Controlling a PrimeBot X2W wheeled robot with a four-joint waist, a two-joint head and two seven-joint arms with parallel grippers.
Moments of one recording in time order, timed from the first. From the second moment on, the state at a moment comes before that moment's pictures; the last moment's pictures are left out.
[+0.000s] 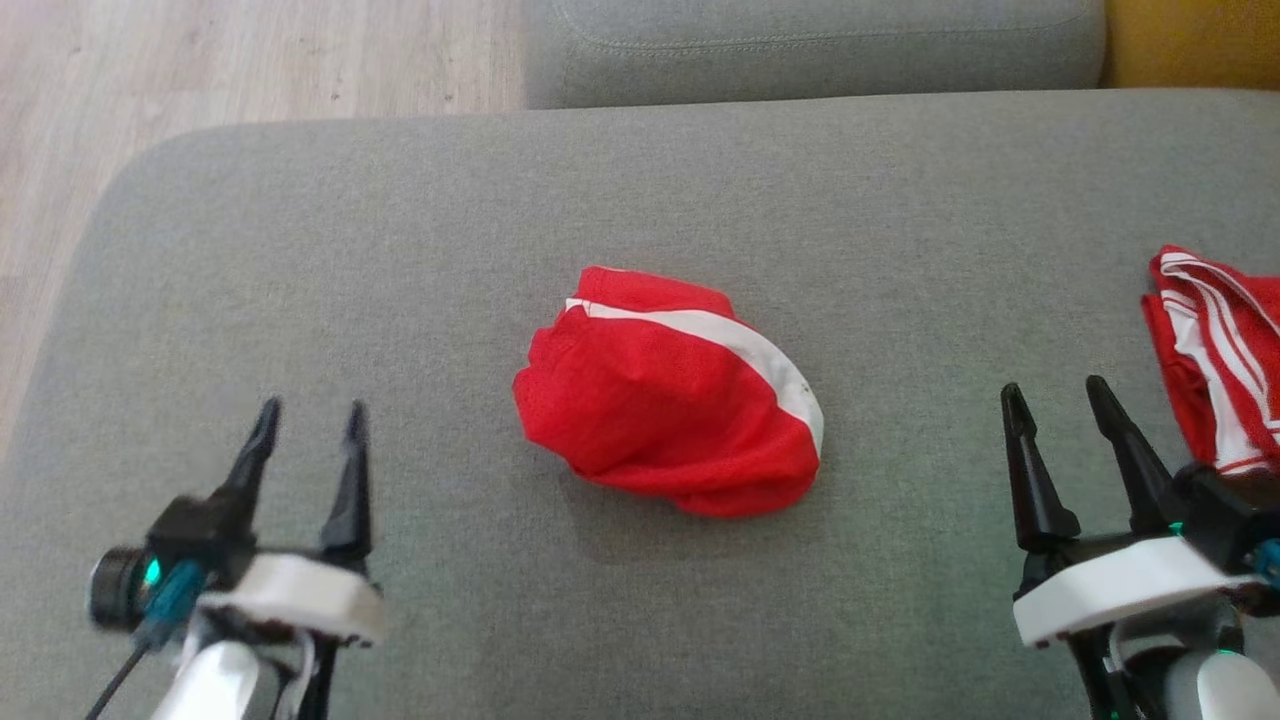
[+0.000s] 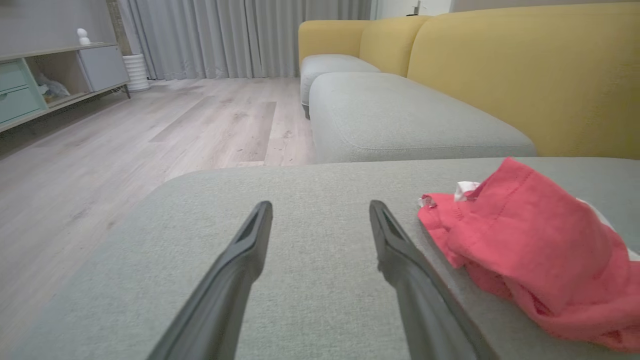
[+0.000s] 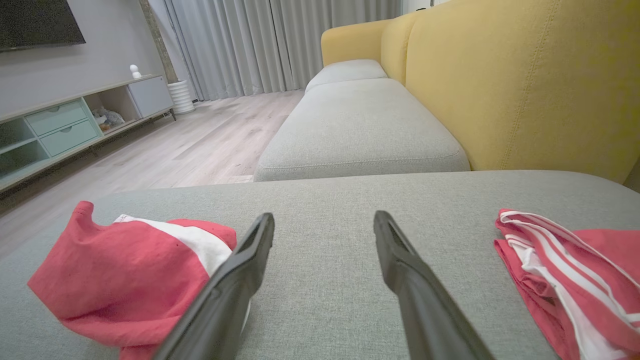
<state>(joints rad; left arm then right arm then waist) -0.07 0.37 -0.33 0.09 -0.45 0.18 -0.08 0.10 -0.05 -0.01 -0.16 0.17 0.13 0.11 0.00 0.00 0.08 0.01</state>
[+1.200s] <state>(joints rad) -0.44 0.18 -0.60 0.21 -0.61 0.05 0.50 0.05 -0.05 0.00 -0.14 0.17 0.13 0.11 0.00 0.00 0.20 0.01</state>
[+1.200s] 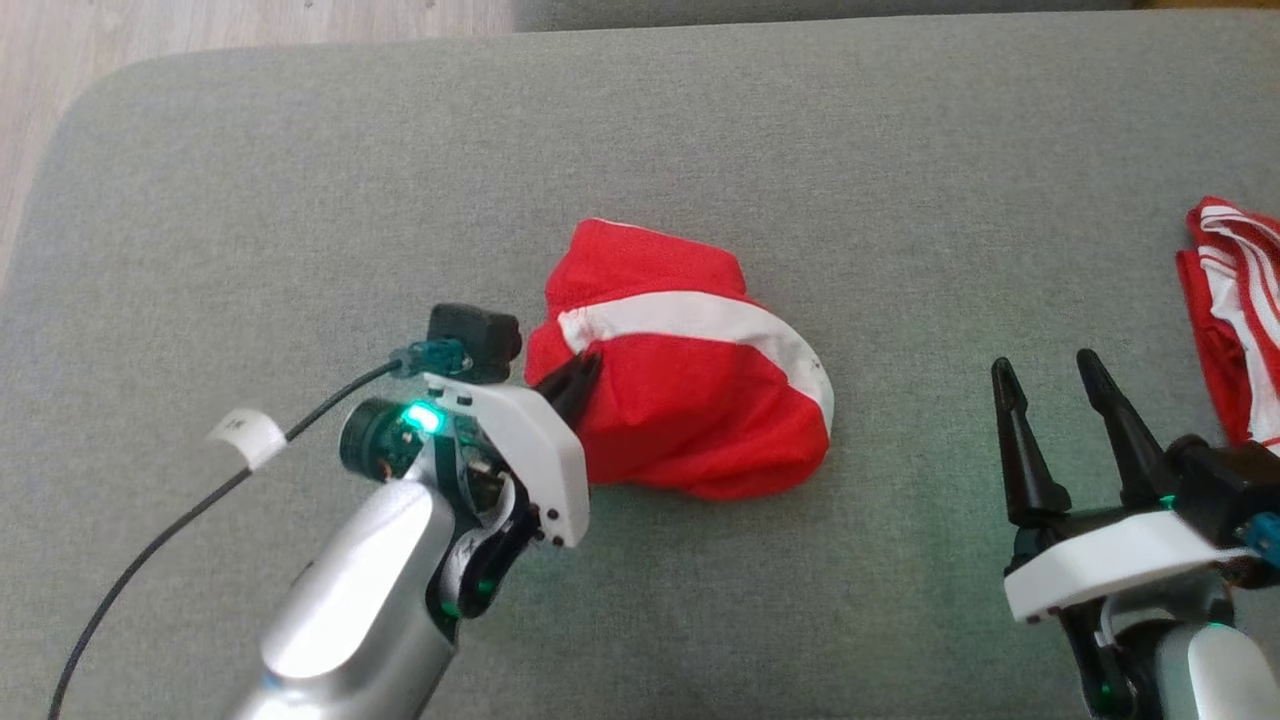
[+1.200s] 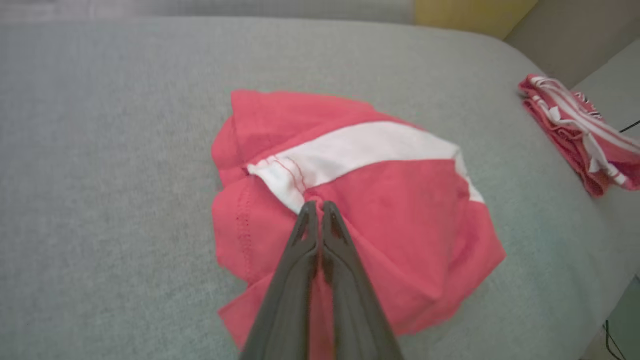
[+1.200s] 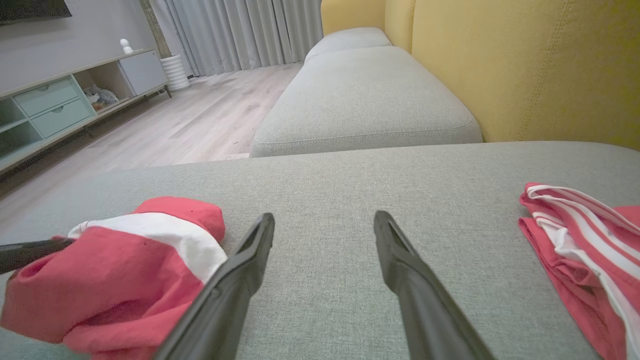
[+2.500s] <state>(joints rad) 0.00 0.22 -0.33 0.19 -0.69 0.17 0.11 0.05 -0.05 -0.01 -0.11 0.19 0.13 0.11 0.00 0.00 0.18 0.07</state>
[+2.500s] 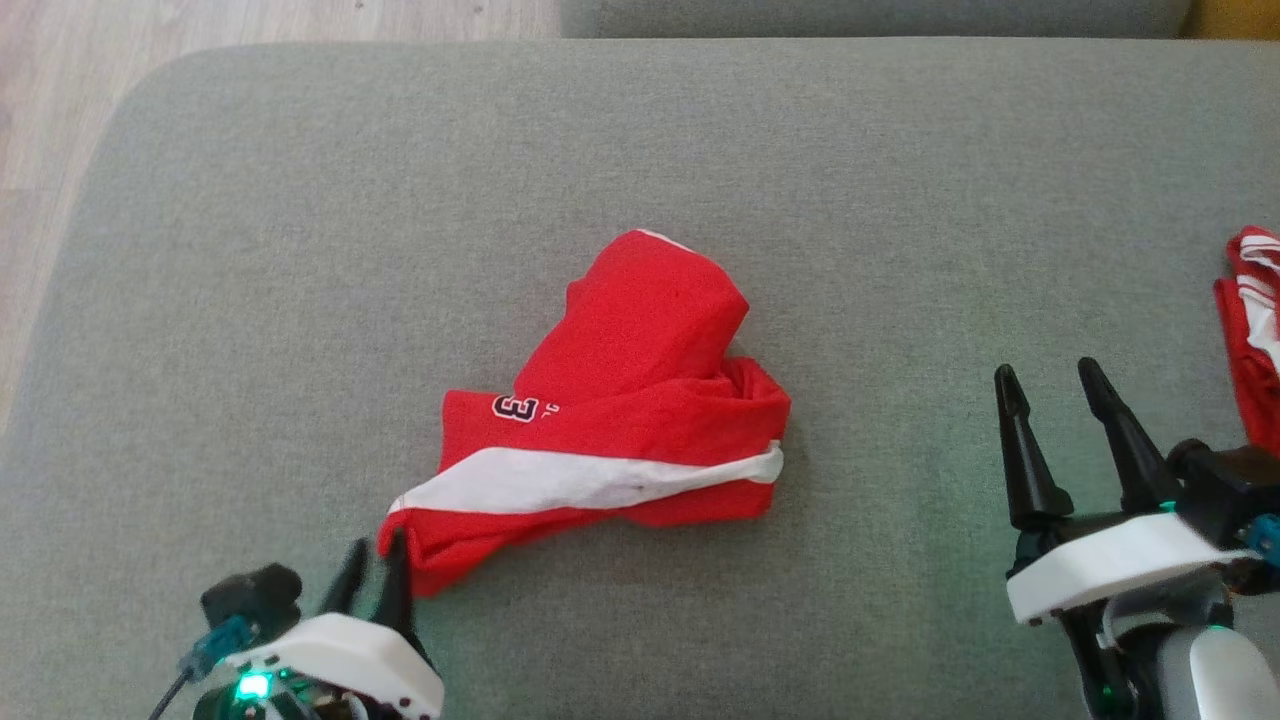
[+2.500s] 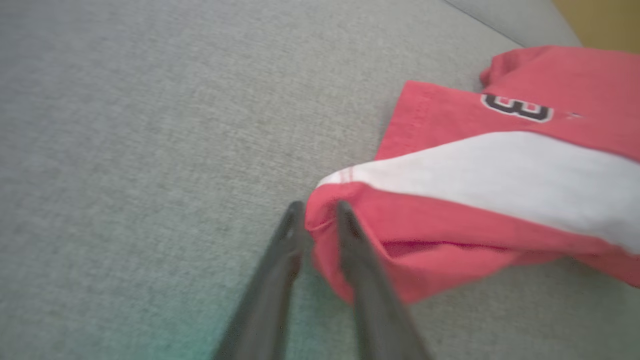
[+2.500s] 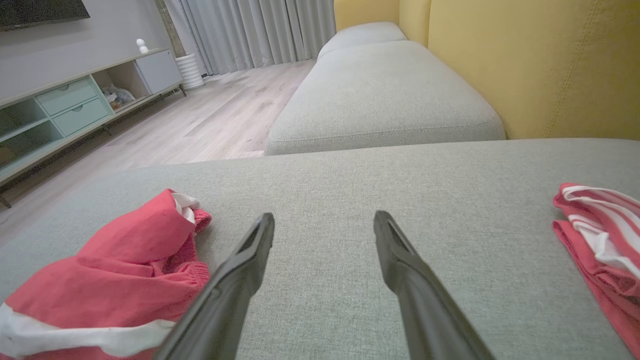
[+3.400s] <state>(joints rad) -0.13 0.37 -0.33 0.06 -0.38 0.26 -0.11 0.05 -0.05 -0.04 -0.20 0.16 0.13 0.12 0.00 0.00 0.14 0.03</state>
